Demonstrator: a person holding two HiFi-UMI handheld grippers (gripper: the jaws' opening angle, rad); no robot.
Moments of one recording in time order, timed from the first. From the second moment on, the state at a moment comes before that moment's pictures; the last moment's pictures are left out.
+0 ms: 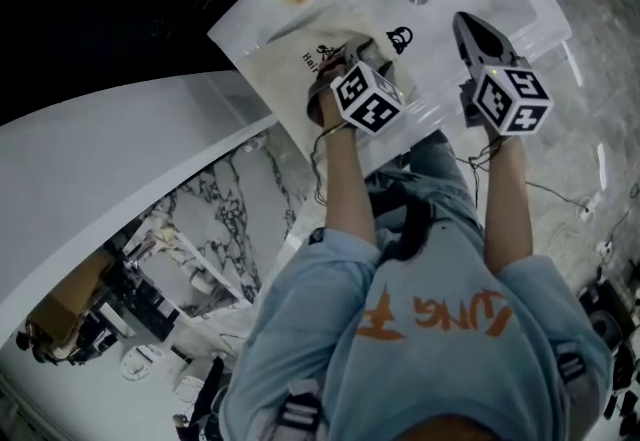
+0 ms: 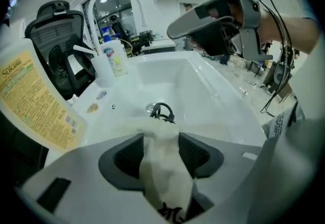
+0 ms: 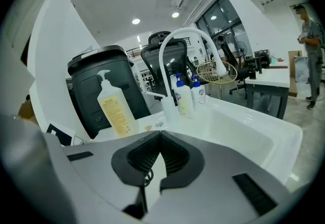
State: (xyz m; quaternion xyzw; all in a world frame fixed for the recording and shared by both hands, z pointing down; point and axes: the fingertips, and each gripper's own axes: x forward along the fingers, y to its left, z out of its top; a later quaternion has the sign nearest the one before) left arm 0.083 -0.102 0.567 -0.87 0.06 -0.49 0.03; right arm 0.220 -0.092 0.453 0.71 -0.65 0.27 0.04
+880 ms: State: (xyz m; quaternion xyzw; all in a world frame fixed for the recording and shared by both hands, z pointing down) left arm 0.054 -0.133 0.484 -0.91 0.16 -0.38 -0.02; right arm 0.180 -0.160 0.463 0.60 -0.76 0.26 0.05
